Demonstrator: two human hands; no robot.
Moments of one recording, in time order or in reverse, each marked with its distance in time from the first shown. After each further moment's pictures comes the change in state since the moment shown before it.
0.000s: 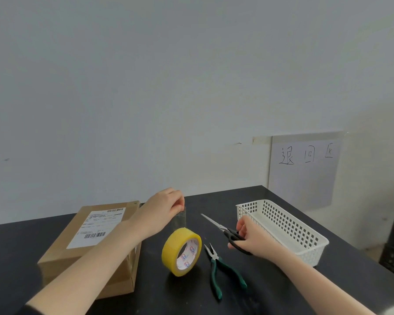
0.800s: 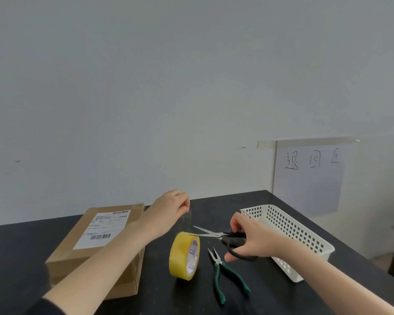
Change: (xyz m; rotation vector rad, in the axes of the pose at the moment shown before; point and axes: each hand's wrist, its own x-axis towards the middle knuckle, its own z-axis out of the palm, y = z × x) left_hand 0.005 -0.002 0.003 0.001 0.016 -0.018; right_hand -0.016 -0.044 -0.035 -0.150 -0.163 -0.273
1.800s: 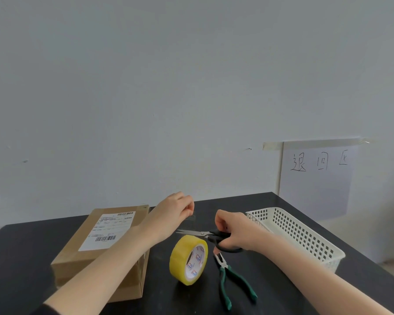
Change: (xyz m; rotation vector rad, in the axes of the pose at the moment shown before) left_hand -0.003 -0.005 0.000 -0.011 0.017 0.020; right_hand 0.037 -0.034 0.007 -0.034 -0.004 -0.078
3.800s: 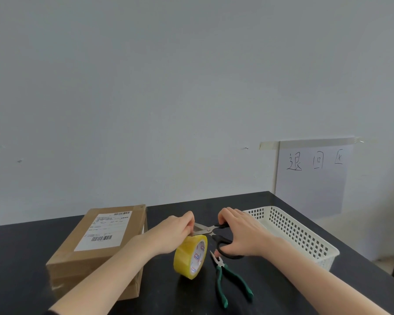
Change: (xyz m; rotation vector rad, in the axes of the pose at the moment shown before) left_hand -0.011 -0.001 0.030 -0.082 -0.364 -0.106; right_hand -0.007 0.025 0.008 -0.292 0.132 -0.099
